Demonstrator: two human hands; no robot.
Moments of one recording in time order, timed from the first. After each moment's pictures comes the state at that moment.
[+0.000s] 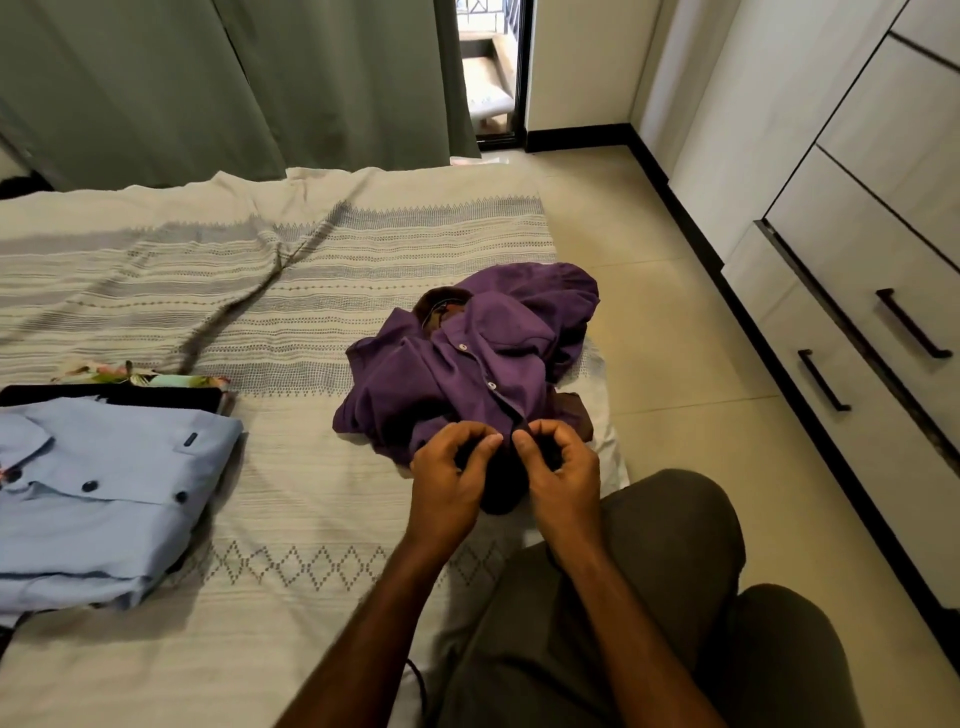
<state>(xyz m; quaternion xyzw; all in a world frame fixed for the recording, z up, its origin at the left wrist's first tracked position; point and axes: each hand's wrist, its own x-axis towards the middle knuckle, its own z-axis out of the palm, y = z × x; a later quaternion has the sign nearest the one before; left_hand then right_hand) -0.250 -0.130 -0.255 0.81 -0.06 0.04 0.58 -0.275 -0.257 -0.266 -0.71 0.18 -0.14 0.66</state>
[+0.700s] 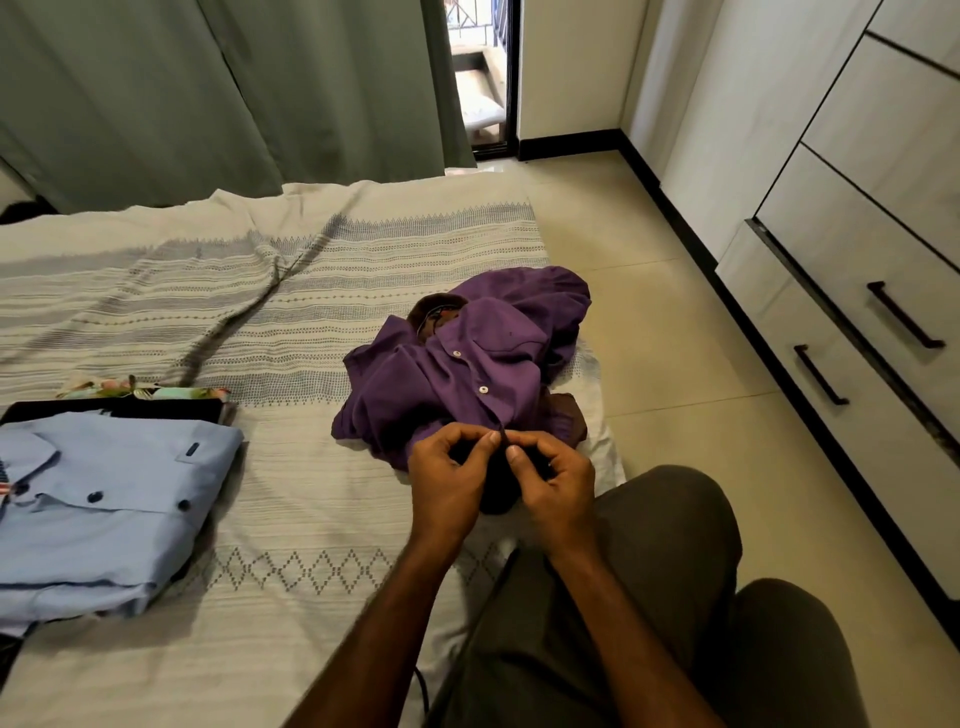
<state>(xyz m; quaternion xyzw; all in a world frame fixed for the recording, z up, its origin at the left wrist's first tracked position) -0.257 -0.143 -0.238 0.77 0.02 0.02 0.63 -0.286 -0.257 -0.260 -0.72 0.10 -0.18 0.66</state>
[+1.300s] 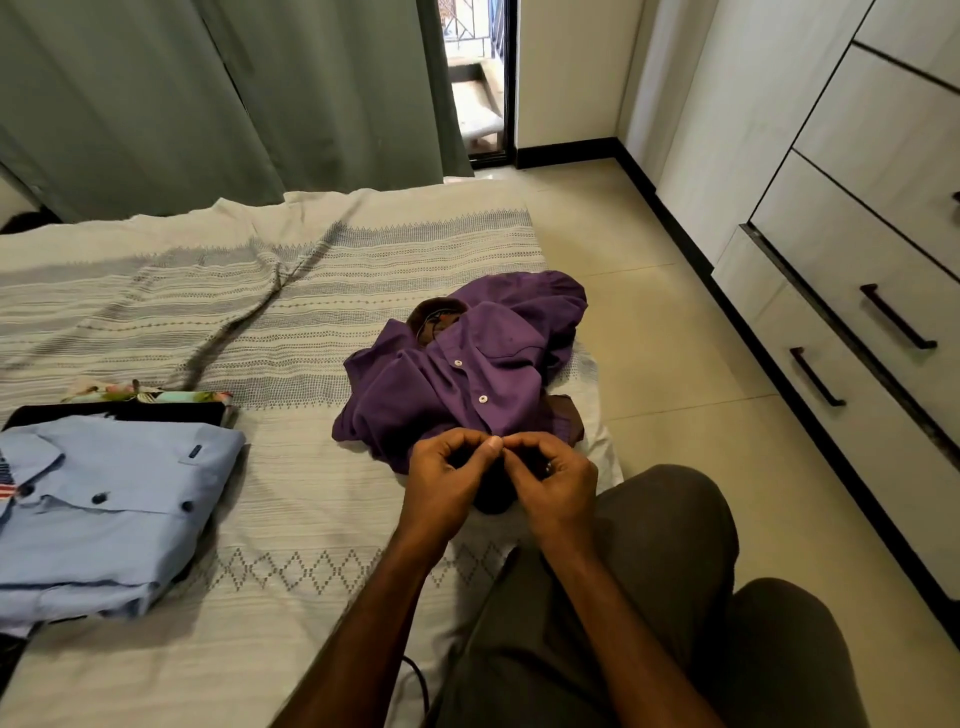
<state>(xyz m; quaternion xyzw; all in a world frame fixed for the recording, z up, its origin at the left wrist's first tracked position) -0.262 -0.132 -0.227 0.74 -0.03 -0.07 0.67 -0.291 -0.258 -0.256 -0.76 0.09 -0.21 0.61</state>
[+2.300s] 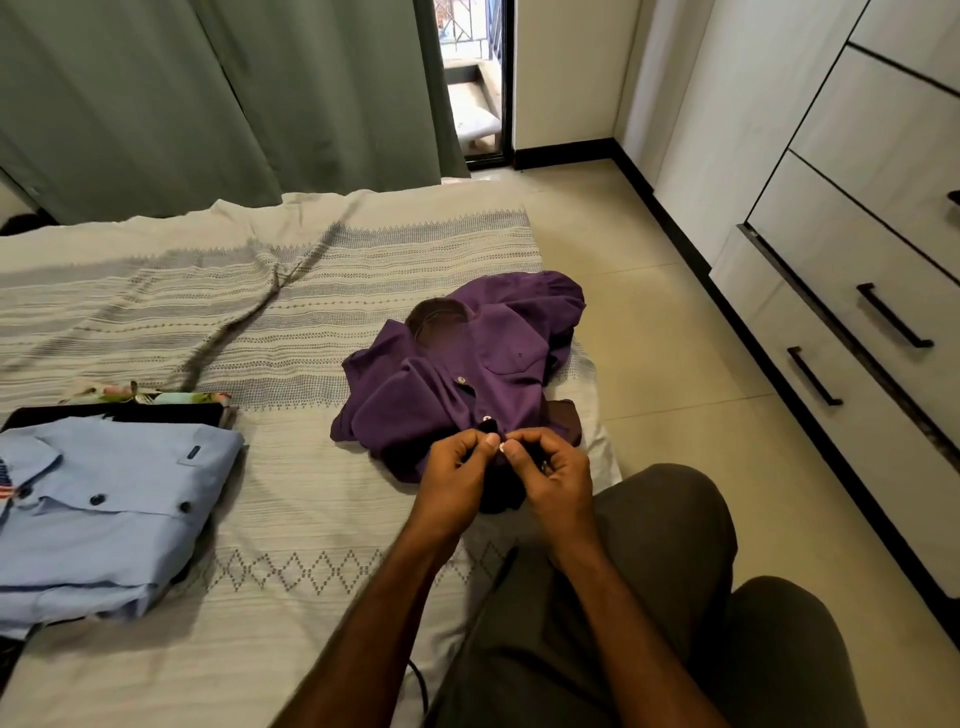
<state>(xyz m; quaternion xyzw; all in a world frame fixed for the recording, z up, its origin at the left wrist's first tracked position) -0.259 -0.145 -0.233 0.72 0.00 -0.13 0.68 -0.289 -0.264 -0.255 -0.70 0.10 -0.14 0.70</state>
